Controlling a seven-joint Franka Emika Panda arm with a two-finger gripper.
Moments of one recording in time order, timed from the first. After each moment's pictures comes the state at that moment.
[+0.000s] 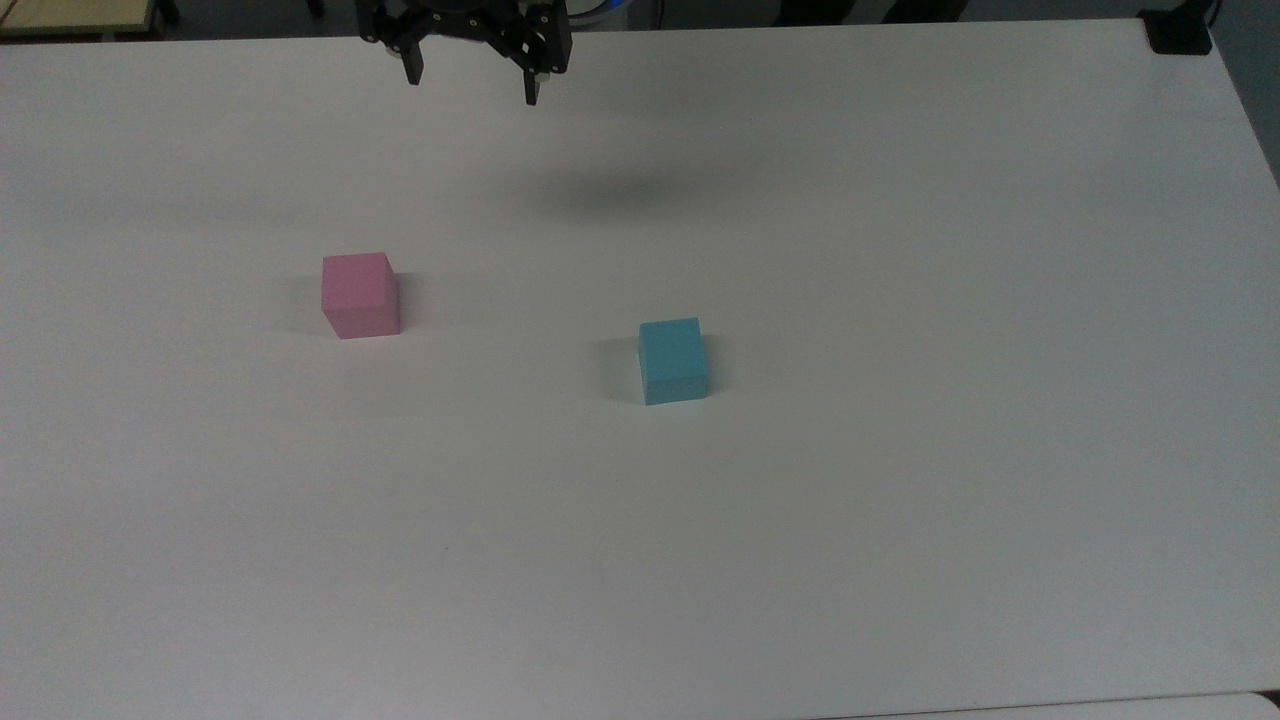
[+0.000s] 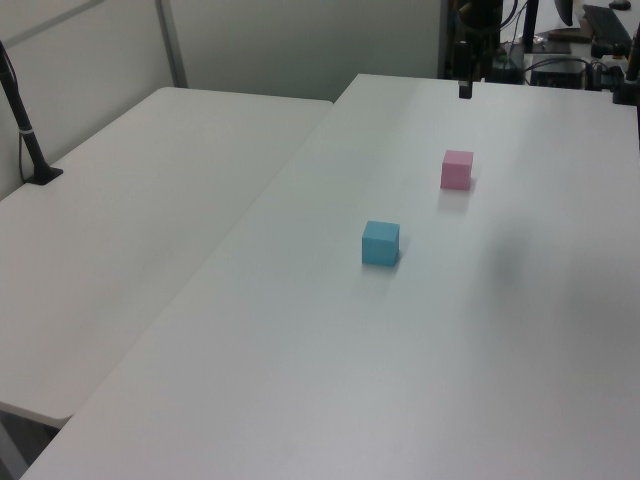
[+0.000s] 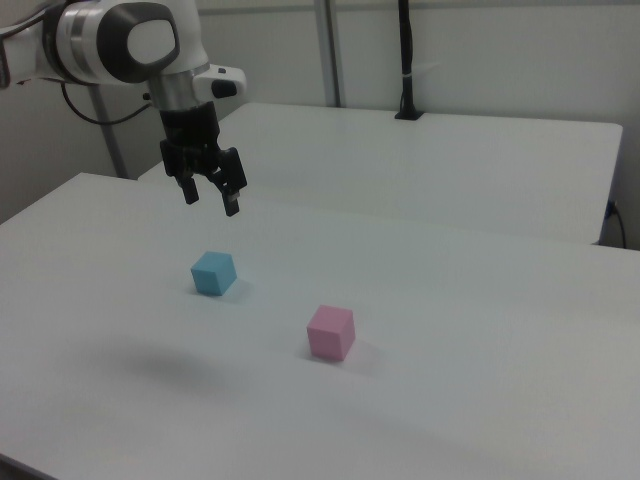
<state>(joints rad) 0.13 0.04 -0.15 -1.65 -0.05 1.66 0.12</state>
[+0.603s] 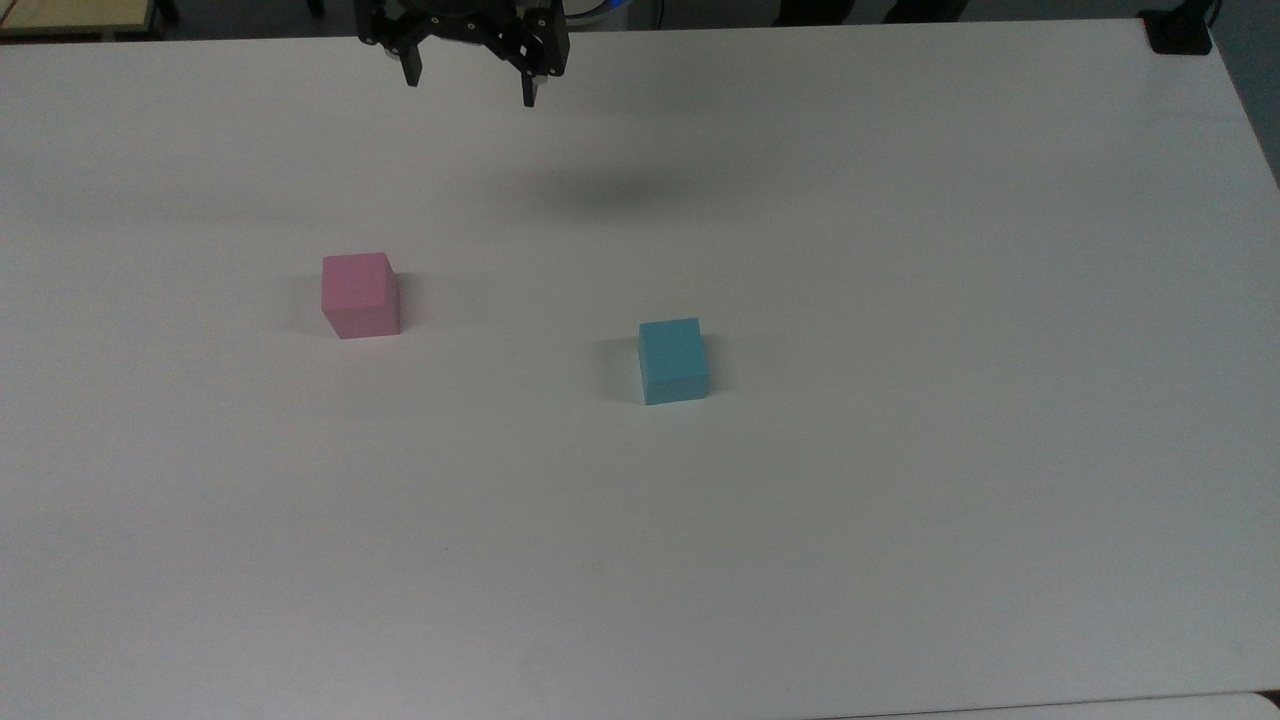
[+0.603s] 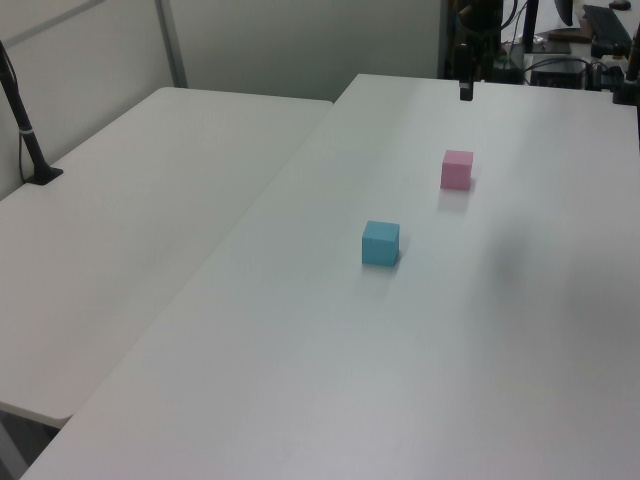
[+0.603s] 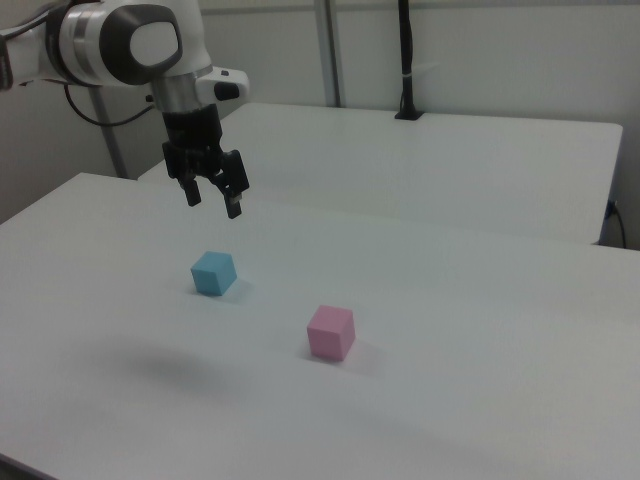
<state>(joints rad) 0.12 0.04 -0.14 -1.65 -0.05 1.66 0.12</state>
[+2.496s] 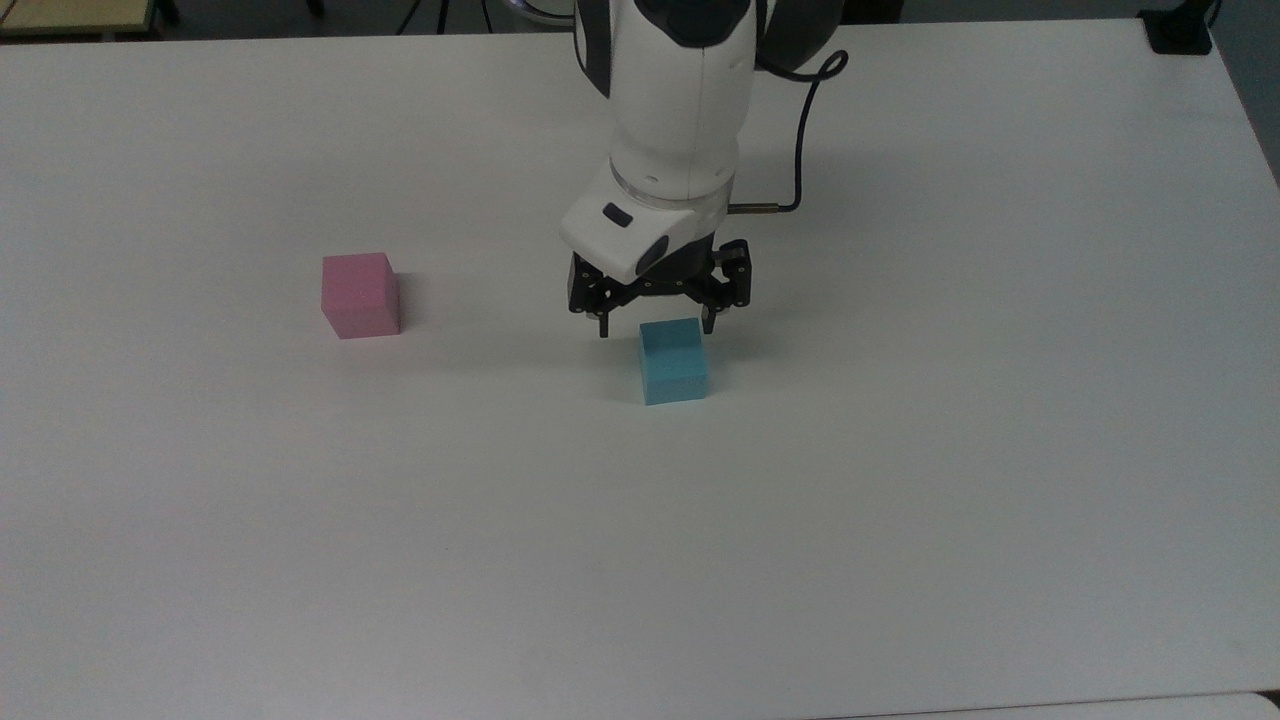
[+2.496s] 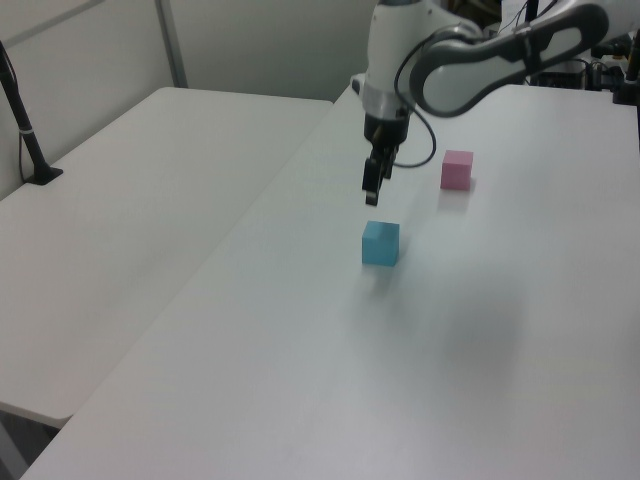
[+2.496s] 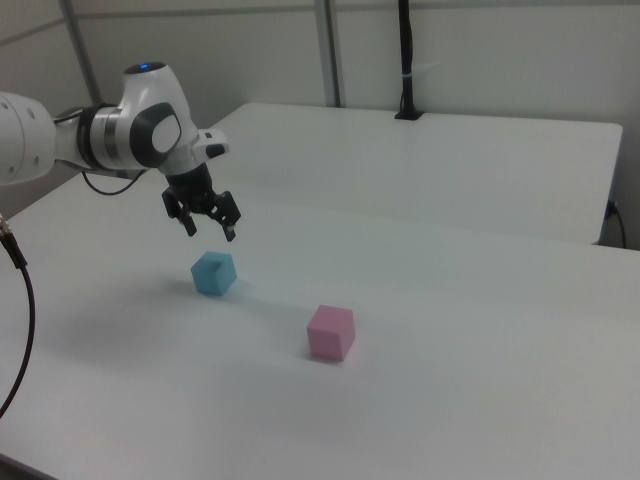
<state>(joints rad) 0.32 0.42 -0.13 -1.57 -0.01 2.11 0.11</state>
